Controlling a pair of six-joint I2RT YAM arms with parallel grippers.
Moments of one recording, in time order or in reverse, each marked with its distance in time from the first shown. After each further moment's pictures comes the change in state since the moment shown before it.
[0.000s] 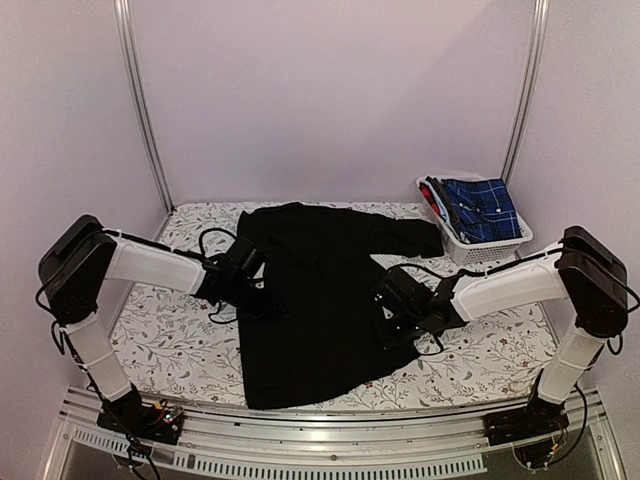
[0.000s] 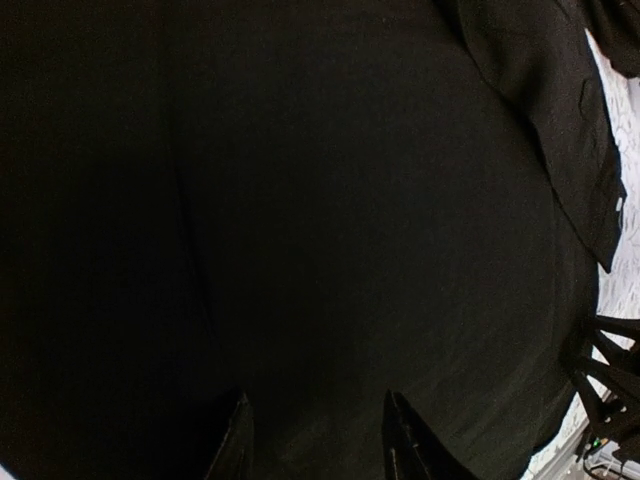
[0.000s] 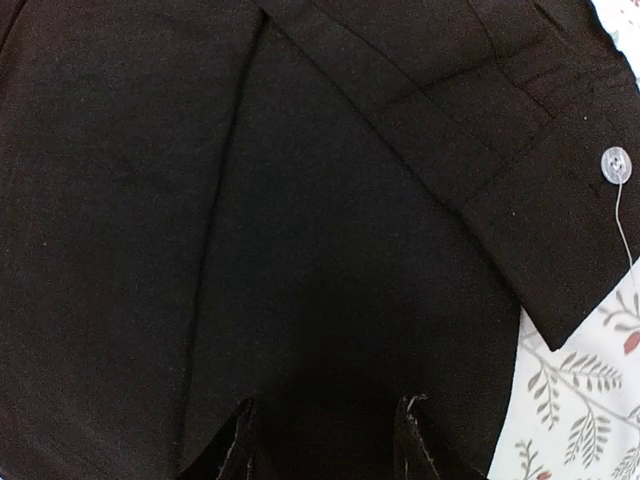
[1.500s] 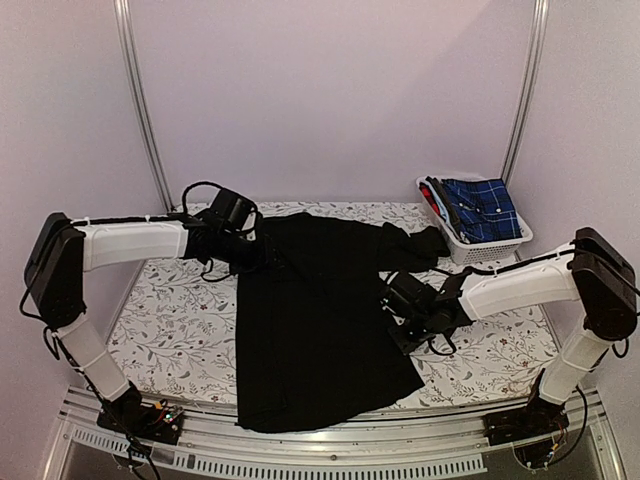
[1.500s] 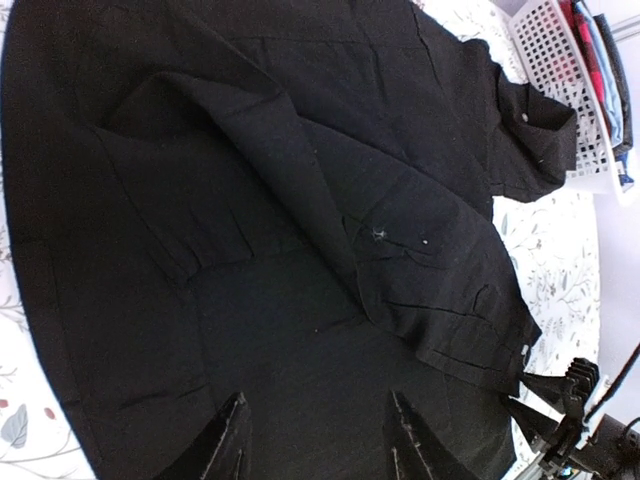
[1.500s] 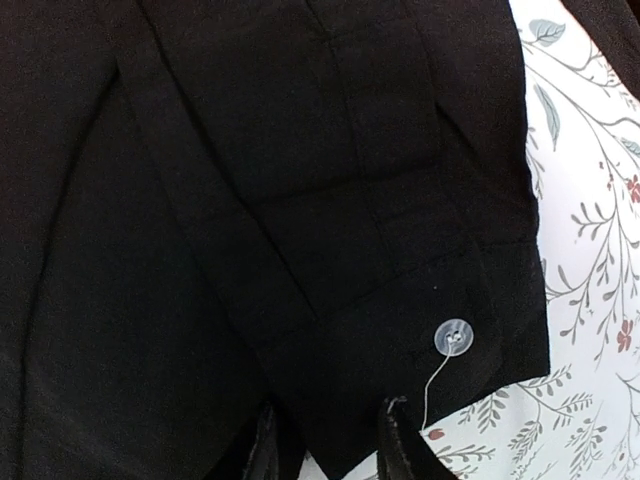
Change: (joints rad) left arm 0.086 -0.104 0.205 -0.154 -0.021 0.109; right arm 0.003 -0.075 -0.032 -0.166 0.137 -0.197
